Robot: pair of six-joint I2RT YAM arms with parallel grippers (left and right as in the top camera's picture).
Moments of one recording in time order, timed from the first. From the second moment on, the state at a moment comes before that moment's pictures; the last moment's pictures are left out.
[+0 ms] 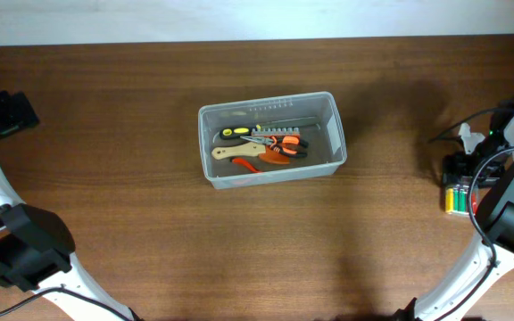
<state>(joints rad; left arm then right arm) 0.50 2.10 2.31 -1.50 -0.13 -0.03 -0.54 2.24 1.67 -1.15 0.06 -0.46</state>
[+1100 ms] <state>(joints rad) 0.50 2.10 2.31 -1.50 -0.13 -0.03 -0.59 2.19 1.58 -1.18 -0.03 0.01</state>
